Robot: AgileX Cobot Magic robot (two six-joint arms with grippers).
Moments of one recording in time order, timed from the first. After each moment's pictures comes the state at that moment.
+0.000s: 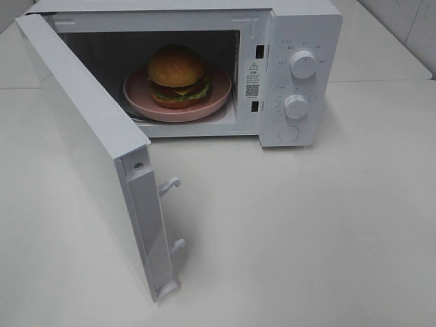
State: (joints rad) left arm 0.04 0.00 -0.50 -0.06 1.06 0.05; right arm 0.06 0.47 -0.55 -0.09 1.13 0.07
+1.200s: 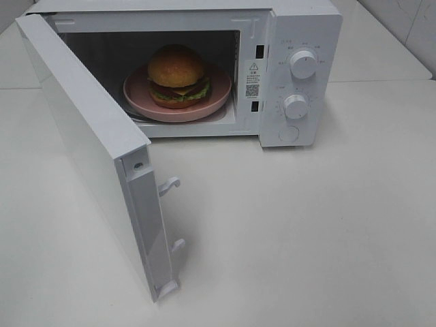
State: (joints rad) left arm 0.04 0.00 -0.50 -0.06 1.06 0.11; right arm 0.06 0.00 -0.50 -0.09 1.01 0.06
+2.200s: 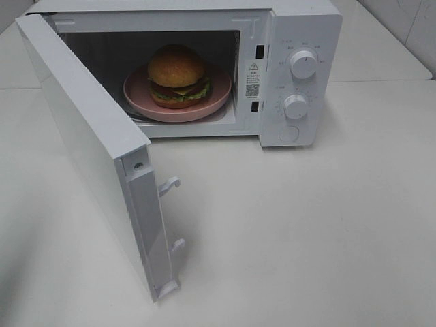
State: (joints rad) left arm 0.04 0.55 -0.51 -0.33 0.46 0.39; right arm 0.06 0.00 -0.50 -0.09 1.01 0.06
